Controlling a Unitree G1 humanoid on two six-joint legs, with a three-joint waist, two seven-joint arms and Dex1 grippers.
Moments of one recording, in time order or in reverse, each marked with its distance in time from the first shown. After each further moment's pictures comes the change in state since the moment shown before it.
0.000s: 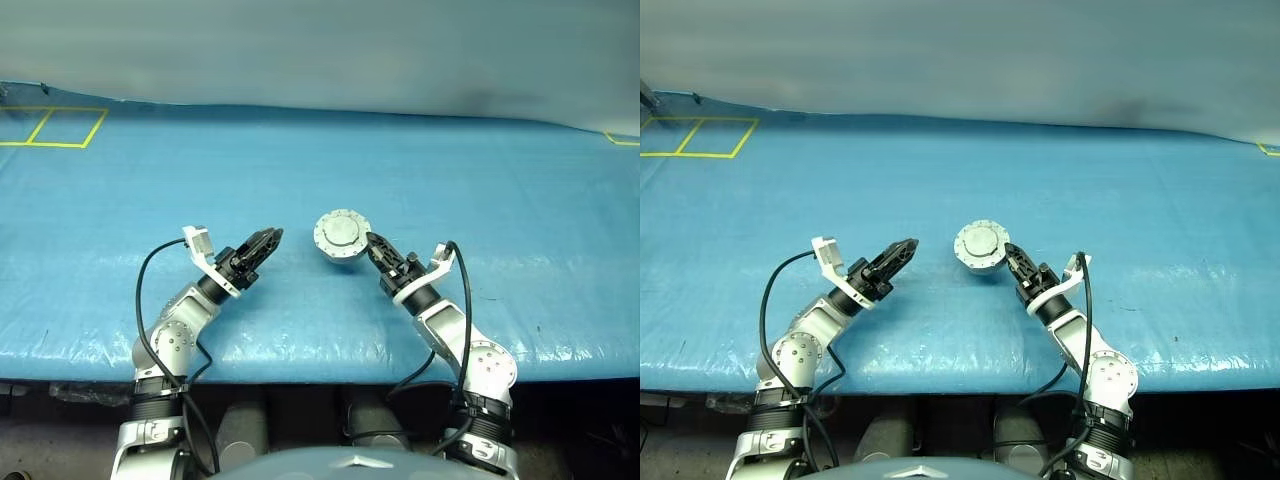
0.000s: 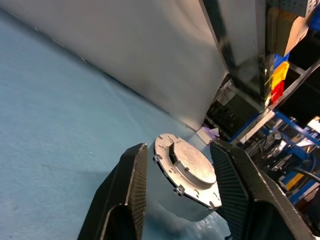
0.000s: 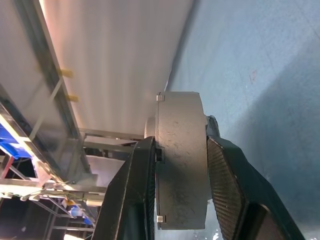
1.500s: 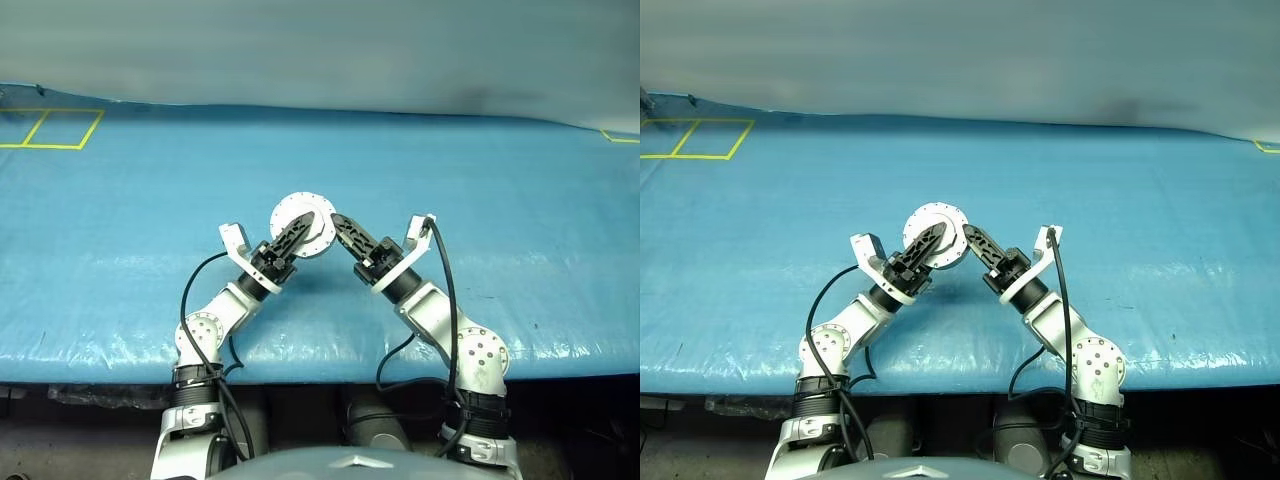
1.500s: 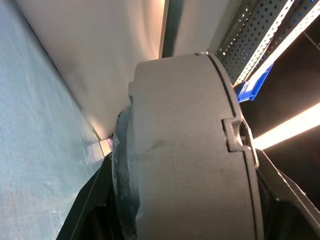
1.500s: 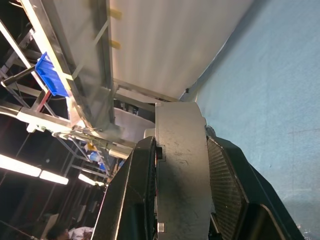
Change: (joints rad) left arm -0.086 -0.191 0.039 0.082 -0.326 0.267 0.143; right arm -0.003 -0.055 0.237 -0.191 0.067 -0.030 -0.037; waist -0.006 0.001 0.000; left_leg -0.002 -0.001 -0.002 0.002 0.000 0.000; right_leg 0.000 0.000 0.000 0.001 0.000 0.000
